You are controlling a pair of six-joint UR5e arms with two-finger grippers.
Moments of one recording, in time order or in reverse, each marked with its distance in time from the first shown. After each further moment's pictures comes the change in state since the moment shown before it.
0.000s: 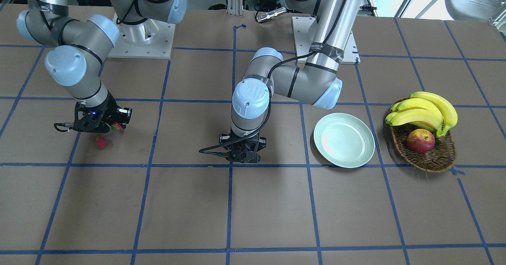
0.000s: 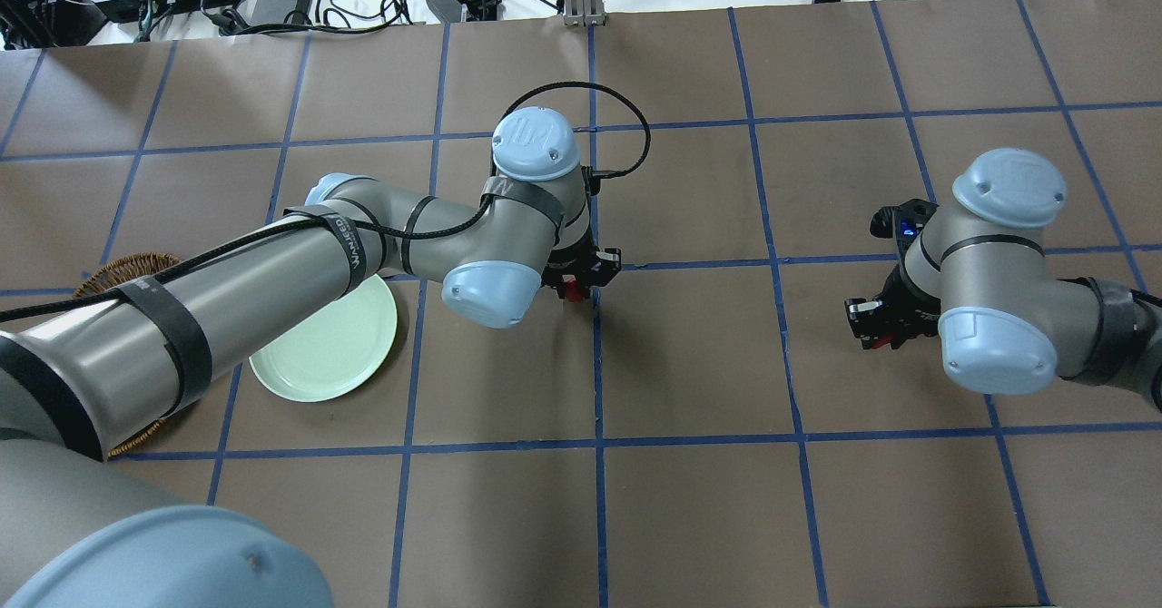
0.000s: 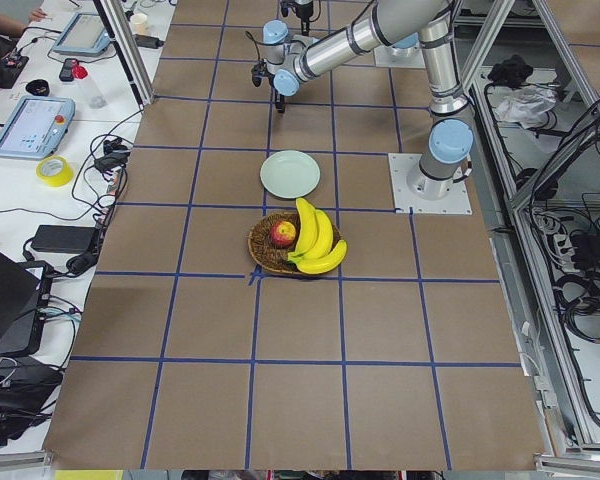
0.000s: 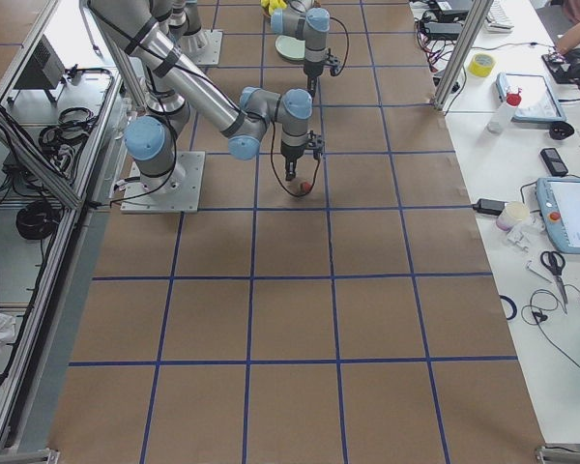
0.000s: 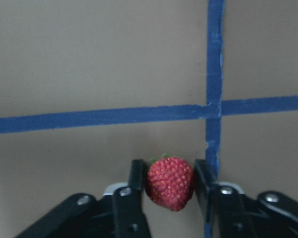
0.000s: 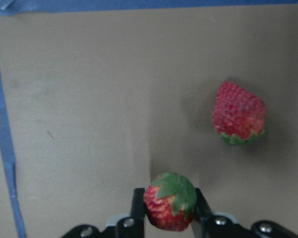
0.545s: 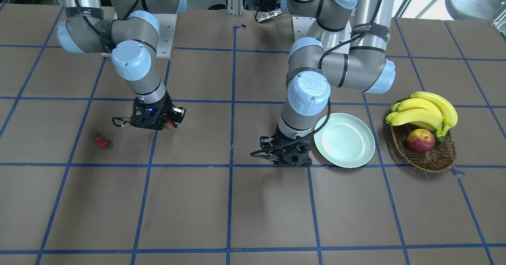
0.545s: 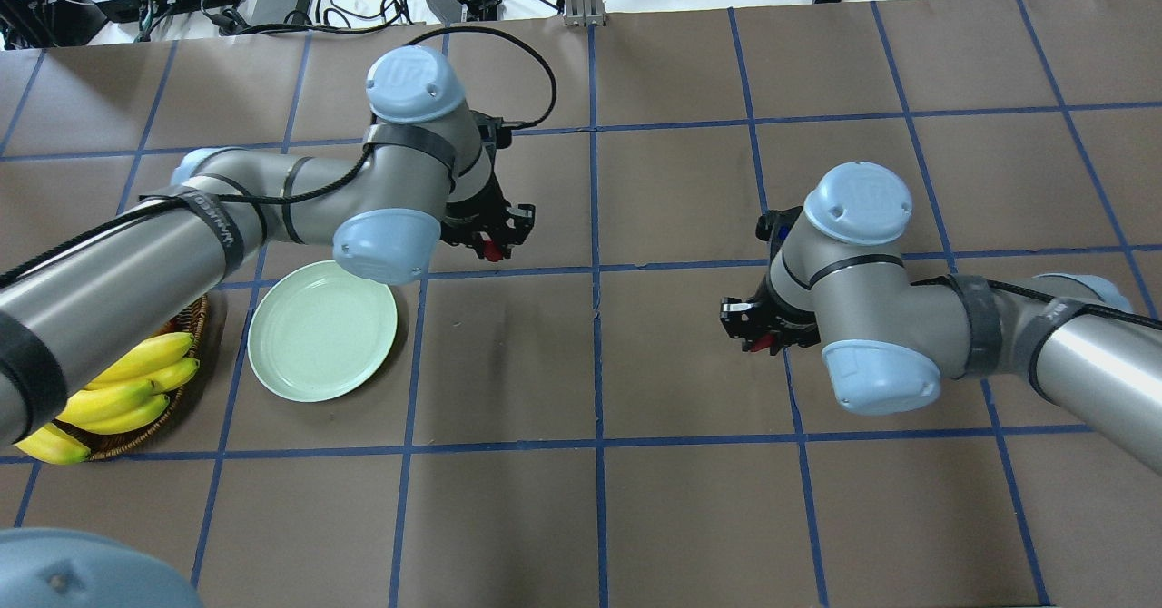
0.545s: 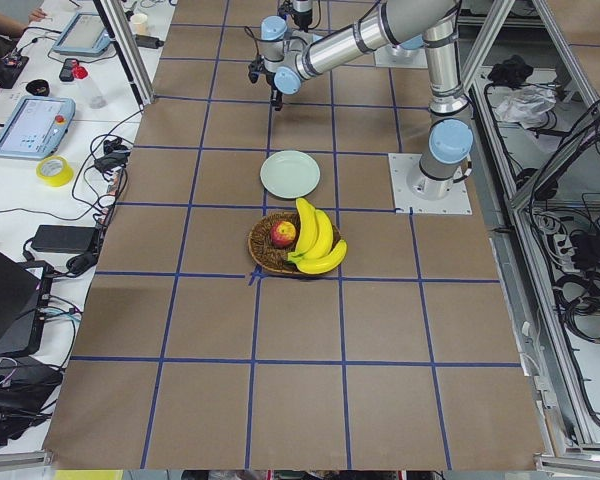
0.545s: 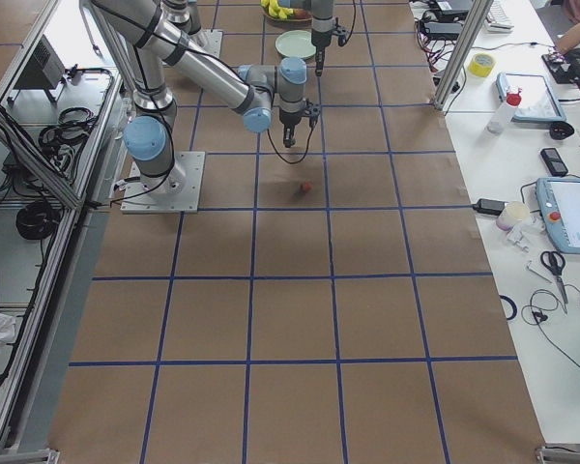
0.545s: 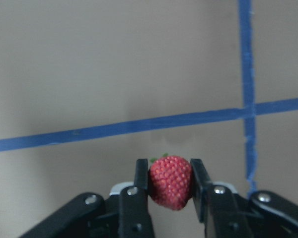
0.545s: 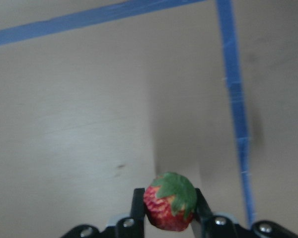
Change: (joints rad) left arm 0.218 0.138 -0.022 -0.091 0.010 0.185; right arm 0.334 0.039 -0.061 -0.017 0.117 0.476
